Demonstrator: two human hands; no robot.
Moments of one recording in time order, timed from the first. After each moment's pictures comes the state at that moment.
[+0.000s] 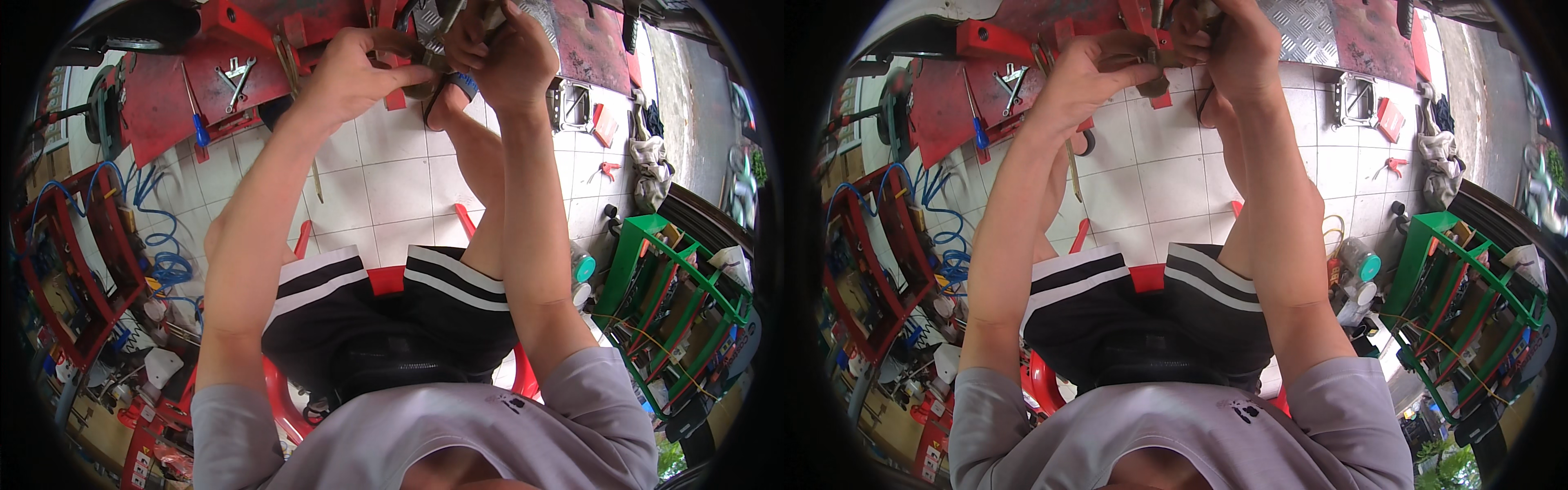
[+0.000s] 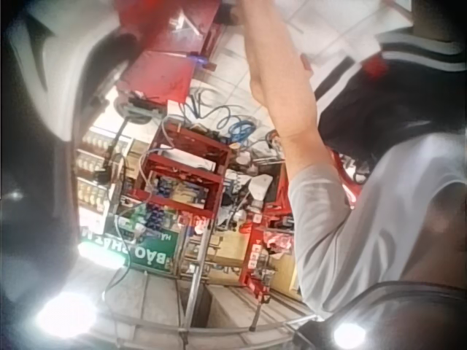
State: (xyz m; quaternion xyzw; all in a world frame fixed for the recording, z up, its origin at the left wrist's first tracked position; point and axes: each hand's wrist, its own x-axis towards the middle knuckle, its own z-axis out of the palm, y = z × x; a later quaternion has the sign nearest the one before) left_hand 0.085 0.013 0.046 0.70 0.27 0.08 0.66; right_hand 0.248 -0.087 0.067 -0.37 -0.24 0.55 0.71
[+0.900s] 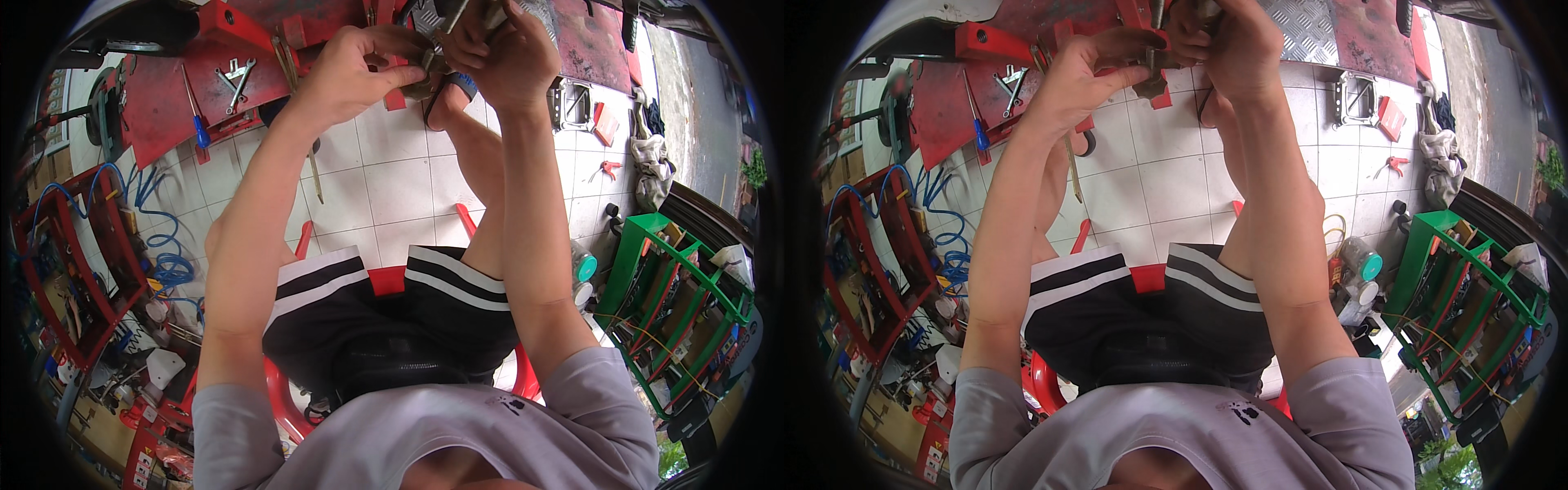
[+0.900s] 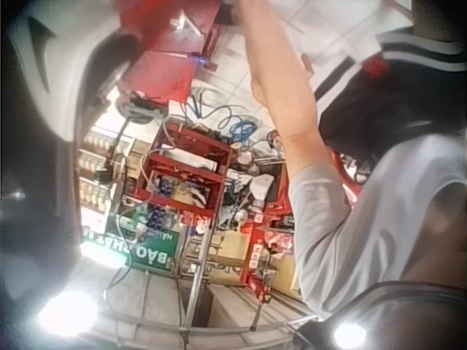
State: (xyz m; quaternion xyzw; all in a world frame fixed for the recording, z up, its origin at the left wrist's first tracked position) left_hand 0.088 0.014 0.039 0.69 0.20 0.18 0.67; right_hand 0.253 -0.087 0.064 -0.34 -0.25 0.55 0.72
